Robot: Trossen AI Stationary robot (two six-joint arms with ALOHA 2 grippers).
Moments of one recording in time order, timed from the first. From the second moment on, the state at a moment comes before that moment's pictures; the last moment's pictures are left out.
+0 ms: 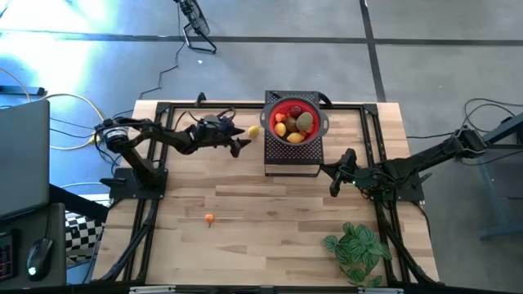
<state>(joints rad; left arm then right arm) 0.52 1.62 0.53 0.75 0.15 -0.27 0.30 0.71 0.21 0.00 0.68 0.56</state>
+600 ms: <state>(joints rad) 0.52 1.62 0.68 0.55 0.06 -0.16 0.30 0.71 0.21 0.00 0.68 0.55</state>
